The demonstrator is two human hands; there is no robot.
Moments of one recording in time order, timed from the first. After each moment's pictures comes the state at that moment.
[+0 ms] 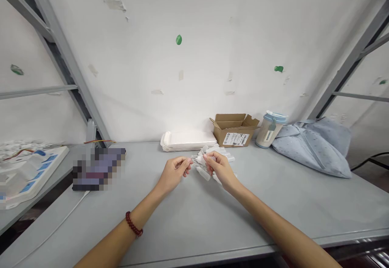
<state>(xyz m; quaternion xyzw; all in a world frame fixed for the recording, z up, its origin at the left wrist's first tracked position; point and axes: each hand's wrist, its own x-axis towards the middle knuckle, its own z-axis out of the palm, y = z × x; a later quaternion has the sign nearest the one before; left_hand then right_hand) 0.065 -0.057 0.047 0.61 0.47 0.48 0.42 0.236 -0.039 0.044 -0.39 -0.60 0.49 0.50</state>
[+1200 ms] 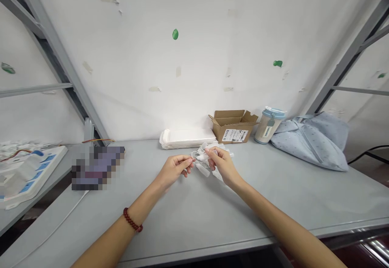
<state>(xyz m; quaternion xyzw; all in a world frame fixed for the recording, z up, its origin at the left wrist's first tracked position) 0.064 -0.061 0.056 0.56 0.43 0.44 0.56 0.239 -0.042 0.055 -0.39 -0.59 0.48 0.52</state>
